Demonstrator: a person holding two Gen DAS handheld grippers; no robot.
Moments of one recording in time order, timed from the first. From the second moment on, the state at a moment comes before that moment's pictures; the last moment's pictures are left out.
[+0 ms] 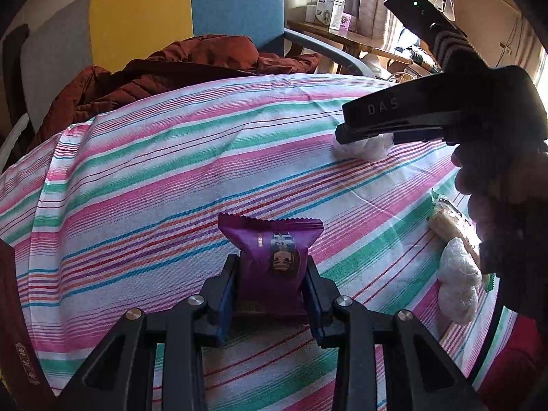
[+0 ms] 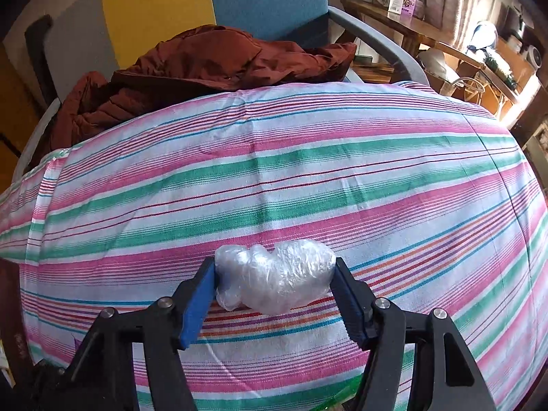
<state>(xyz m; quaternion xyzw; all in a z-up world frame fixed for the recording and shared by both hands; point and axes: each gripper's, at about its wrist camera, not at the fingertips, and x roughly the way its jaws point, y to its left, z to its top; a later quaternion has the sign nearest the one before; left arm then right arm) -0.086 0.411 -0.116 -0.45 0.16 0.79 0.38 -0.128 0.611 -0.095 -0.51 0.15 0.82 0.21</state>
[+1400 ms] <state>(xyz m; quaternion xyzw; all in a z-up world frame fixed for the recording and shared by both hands) -0.019 0.301 -0.066 -0.39 0.13 0.85 0.32 -0.062 0.467 -0.092 -0.54 0.08 0.84 0.08</state>
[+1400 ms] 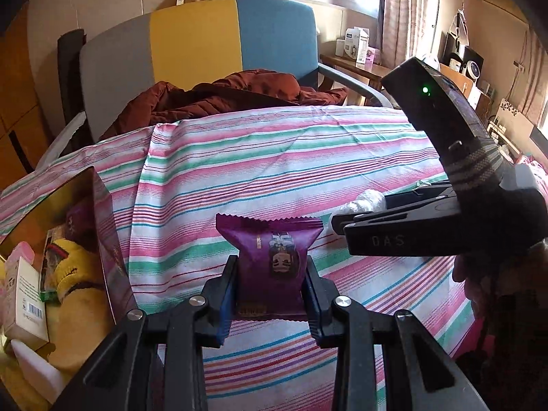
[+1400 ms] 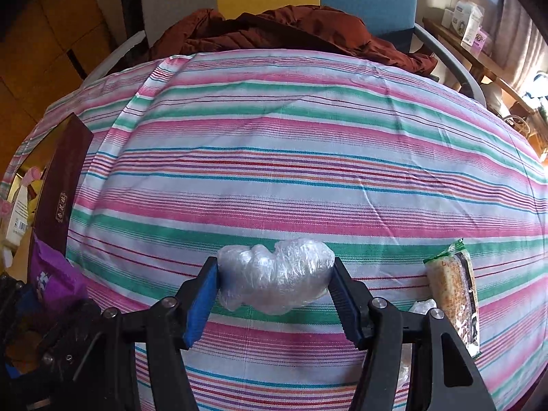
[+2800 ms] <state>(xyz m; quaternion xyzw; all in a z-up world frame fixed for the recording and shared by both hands) 0.000 0.317 -0.107 -0.42 0.18 0.82 0.34 -0.068 0.466 -0.095 -0.54 0.05 0.84 0.09</state>
